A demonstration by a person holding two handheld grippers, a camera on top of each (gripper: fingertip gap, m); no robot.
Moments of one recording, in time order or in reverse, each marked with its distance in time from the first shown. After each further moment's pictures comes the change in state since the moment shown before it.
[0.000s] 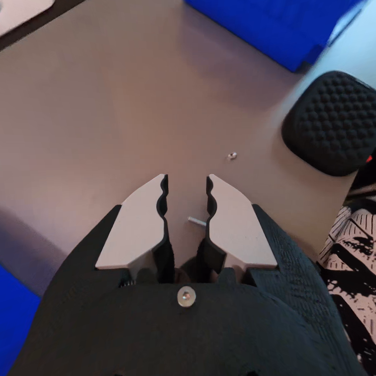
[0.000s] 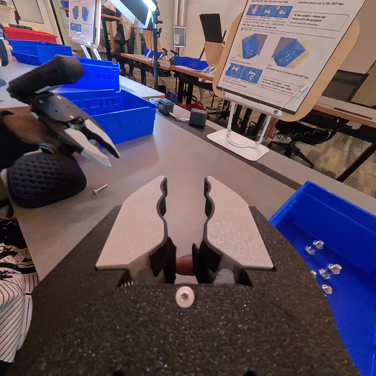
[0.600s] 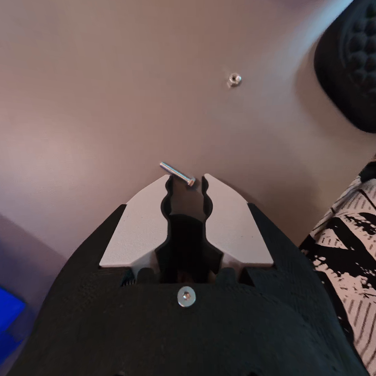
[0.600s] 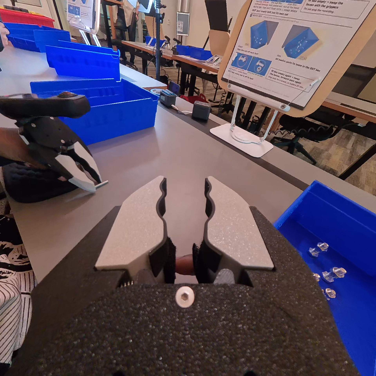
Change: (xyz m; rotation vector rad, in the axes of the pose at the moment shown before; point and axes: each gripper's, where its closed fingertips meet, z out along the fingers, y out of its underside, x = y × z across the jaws) left arm 0.027 0.077 0.015 -0.289 -0.023 -0.107; right arm -0.005 0.007 0.011 -0.041 -0.013 -0.019
